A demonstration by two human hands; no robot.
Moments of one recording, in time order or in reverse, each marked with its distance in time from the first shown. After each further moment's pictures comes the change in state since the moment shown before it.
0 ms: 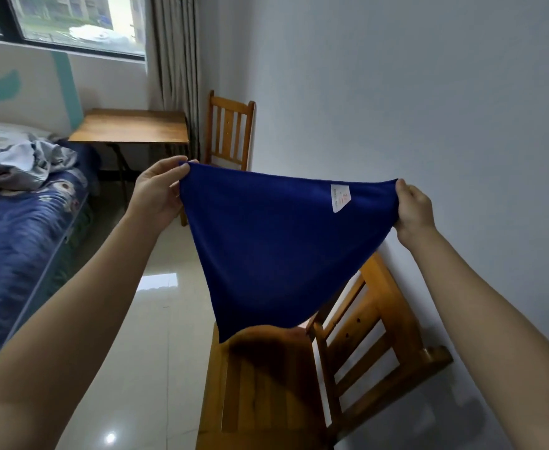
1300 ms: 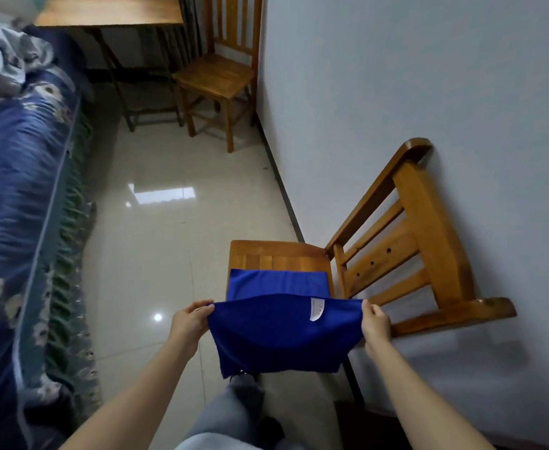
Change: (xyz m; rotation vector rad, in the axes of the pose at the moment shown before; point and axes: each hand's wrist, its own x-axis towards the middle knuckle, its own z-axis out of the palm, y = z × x) left_hand -0.178 -0.252 -0.127 0.324 0.520 -0.844; right_hand -0.164 0.298 -0.008 -0.435 0.037 0.753
